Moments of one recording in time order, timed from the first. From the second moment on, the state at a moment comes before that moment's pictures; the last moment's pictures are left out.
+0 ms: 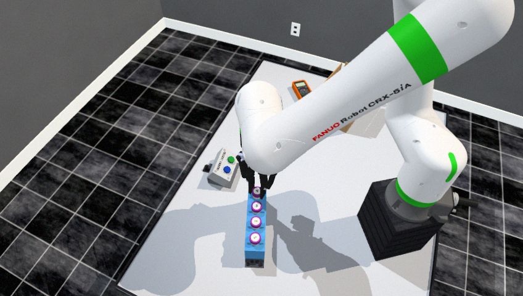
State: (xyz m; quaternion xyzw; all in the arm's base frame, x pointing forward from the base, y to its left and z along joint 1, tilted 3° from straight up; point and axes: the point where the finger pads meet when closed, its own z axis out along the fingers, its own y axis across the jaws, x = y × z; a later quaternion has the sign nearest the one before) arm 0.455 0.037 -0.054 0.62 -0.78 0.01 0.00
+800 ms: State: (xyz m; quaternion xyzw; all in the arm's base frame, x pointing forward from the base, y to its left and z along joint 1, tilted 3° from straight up) arm 0.455 0.038 -0.054 0.66 -0.75 0.03 0.01
